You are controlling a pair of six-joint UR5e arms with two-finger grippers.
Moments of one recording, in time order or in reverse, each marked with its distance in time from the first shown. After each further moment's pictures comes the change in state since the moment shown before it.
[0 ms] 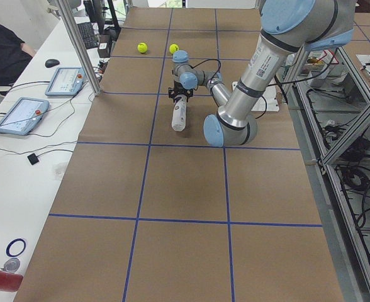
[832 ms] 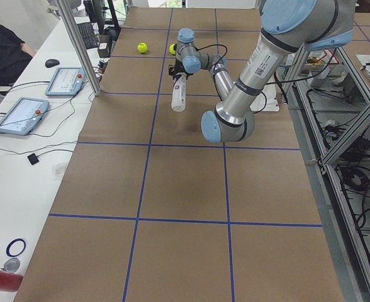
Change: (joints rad) left arm -0.013 -0.031 -0.180 -0.097 0.009 -0.192; right arm 0.002 0.000 0.025 -0.001 0.004 0.000
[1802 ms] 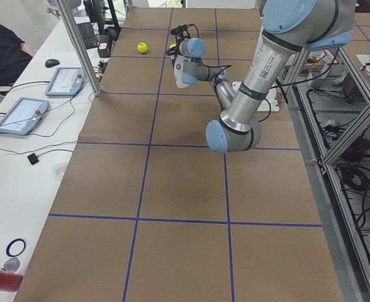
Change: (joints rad) left arm -0.007 0.139 0.004 -0.852 0.213 -0.550; right arm -0.001 0.015 0.020 0.001 -0.001 0.000
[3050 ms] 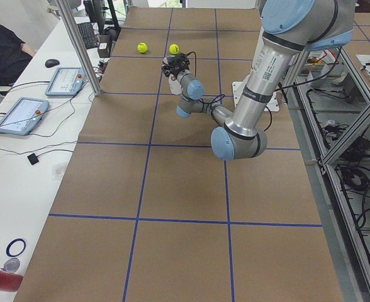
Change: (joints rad) left arm 0.017 0.069 0.325 -0.757 0.180 -0.126; right arm -0.001 0.009 0.010 0.000 -0.002 0.000
